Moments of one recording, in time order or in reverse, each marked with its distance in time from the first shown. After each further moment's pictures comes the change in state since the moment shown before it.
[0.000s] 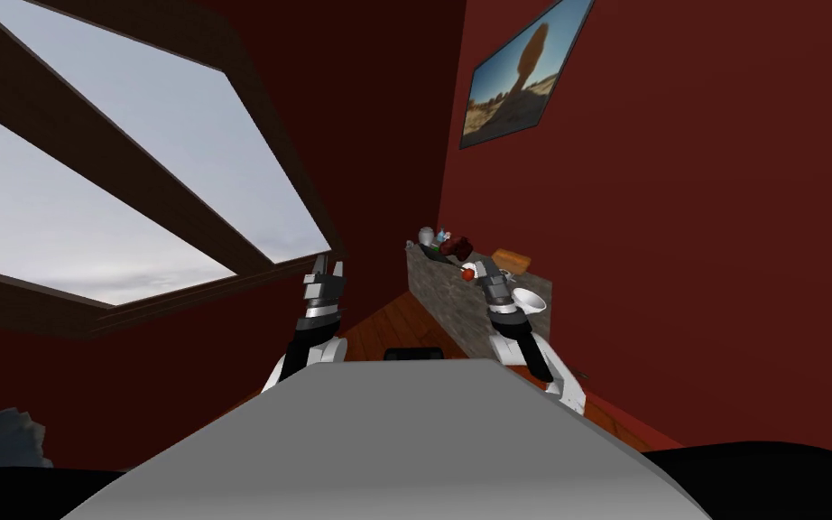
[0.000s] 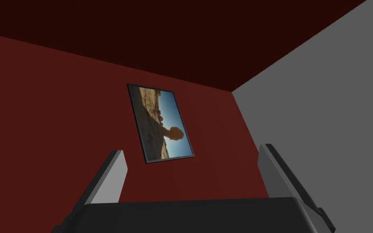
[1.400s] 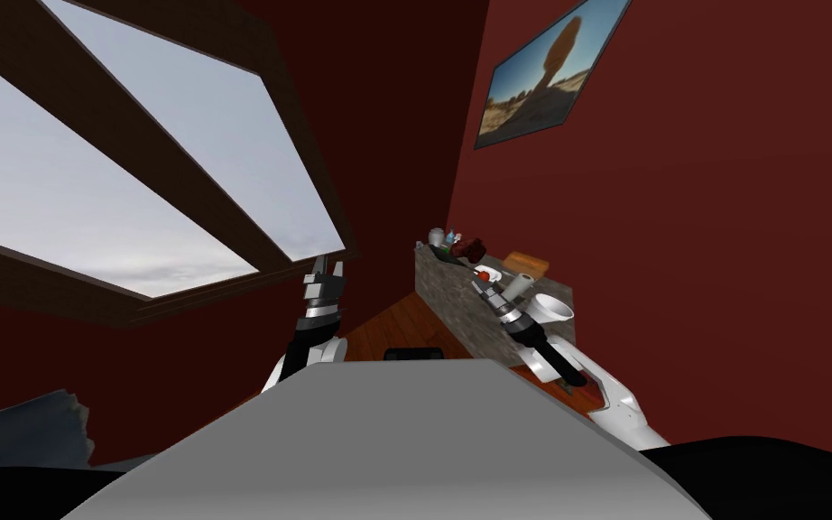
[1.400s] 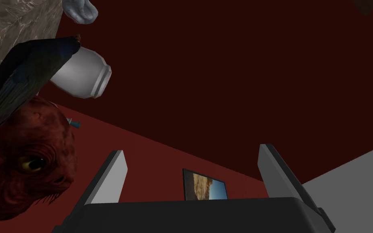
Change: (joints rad) left arm 0.000 0.000 0.000 0.000 0.000 0.000 0.000; right arm 0.082 -0.414 0.016 0.151 -0.006 0.050 -0.146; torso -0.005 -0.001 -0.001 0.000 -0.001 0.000
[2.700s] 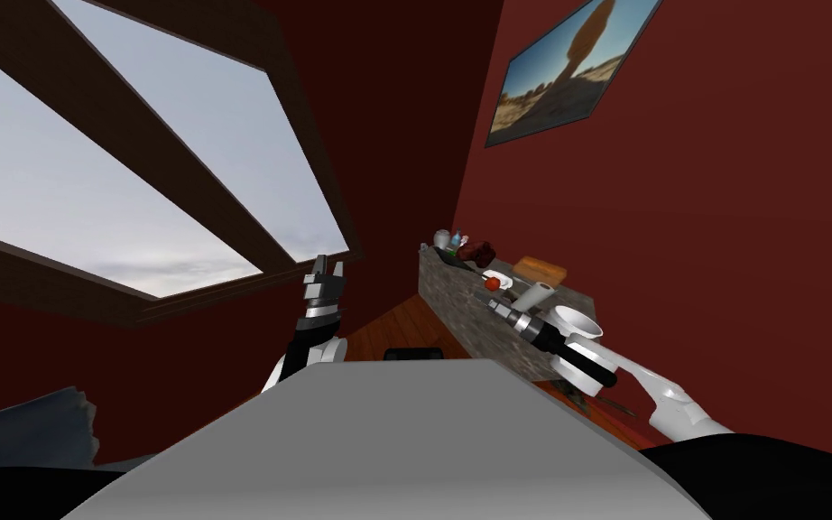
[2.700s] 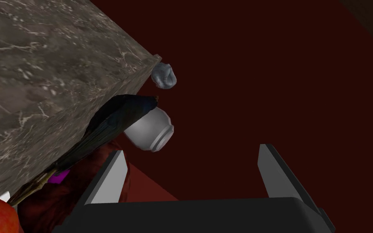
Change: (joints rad) left arm 0.000 0.000 0.000 0.000 0.000 0.000 0.000; right arm 0.064 -0.365 0.057 0.142 0.017 0.031 -0.089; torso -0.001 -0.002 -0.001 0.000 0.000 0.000
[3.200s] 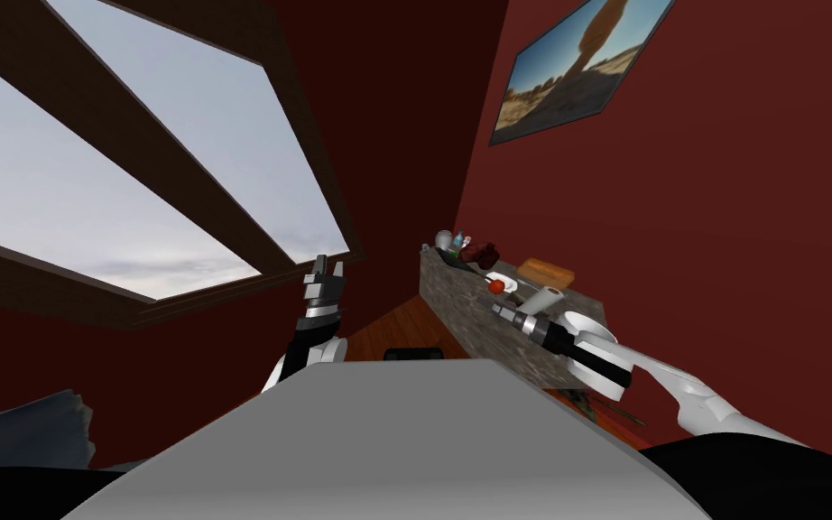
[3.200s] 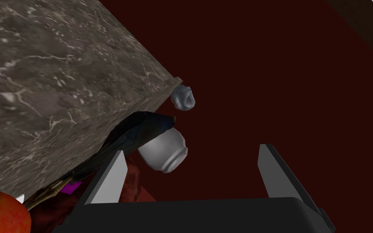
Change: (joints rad) left arm 0.000 0.000 0.000 0.000 0.000 0.000 0.000; right arm 0.039 -0.142 0.013 0.027 0.008 0.011 -0.021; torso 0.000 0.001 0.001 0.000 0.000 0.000
